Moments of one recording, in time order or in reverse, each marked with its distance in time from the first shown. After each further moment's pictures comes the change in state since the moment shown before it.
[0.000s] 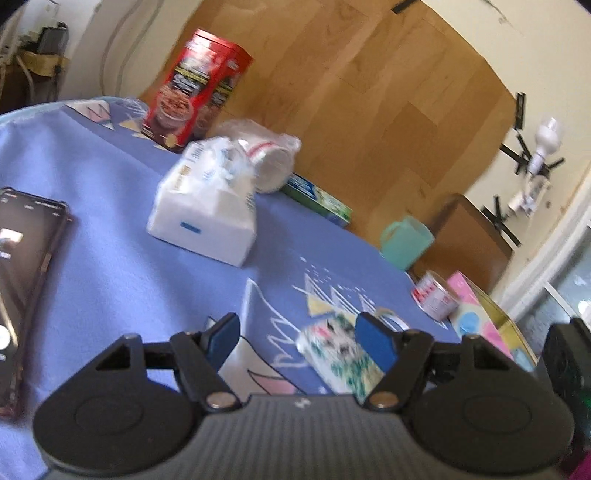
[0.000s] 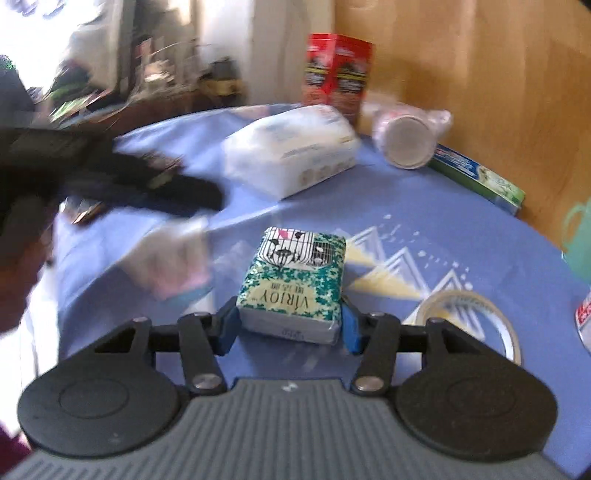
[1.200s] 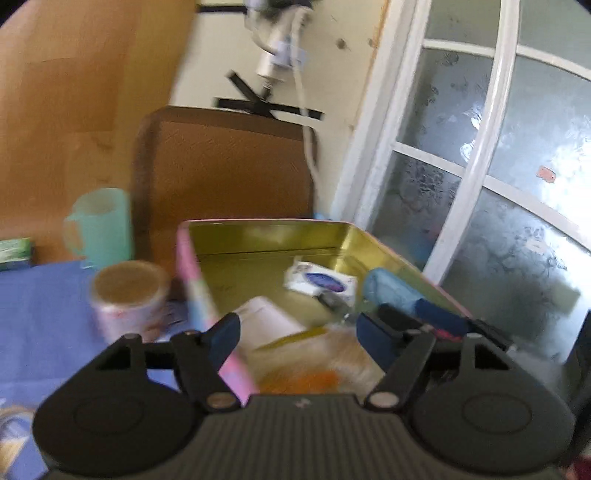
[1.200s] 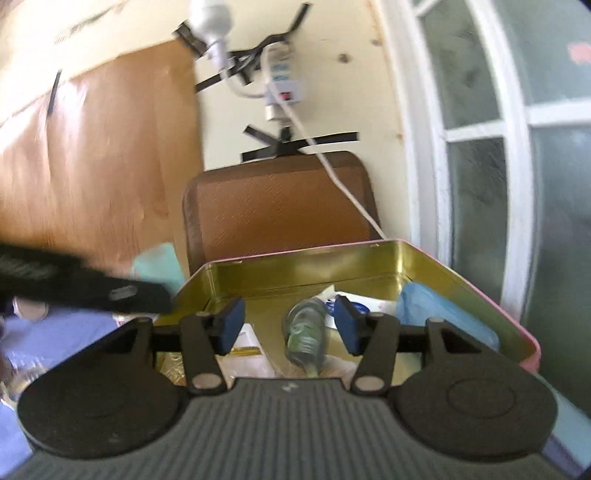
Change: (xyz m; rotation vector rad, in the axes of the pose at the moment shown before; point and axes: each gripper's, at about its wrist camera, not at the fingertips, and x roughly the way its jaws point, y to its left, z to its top) left arm 0.165 -0.336 -0.045 0.551 0.169 -0.301; right arm -0.212 -0.207 -0.150 0.630 -0.456 -0.829
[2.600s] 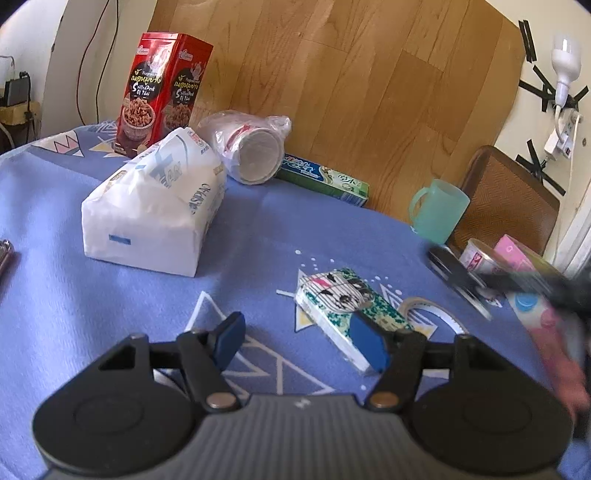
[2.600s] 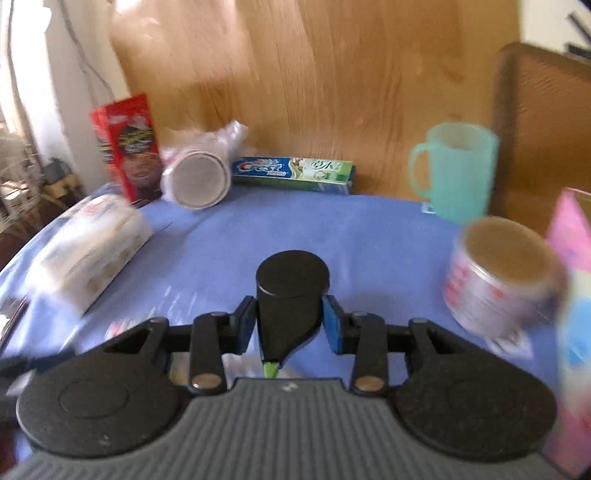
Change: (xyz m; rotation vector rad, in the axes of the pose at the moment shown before) left arm -0.166 0.228 -0.131 -0.413 -0.086 0.484; right arm 0.089 0.245 -0.032 -0.226 0.446 0.500
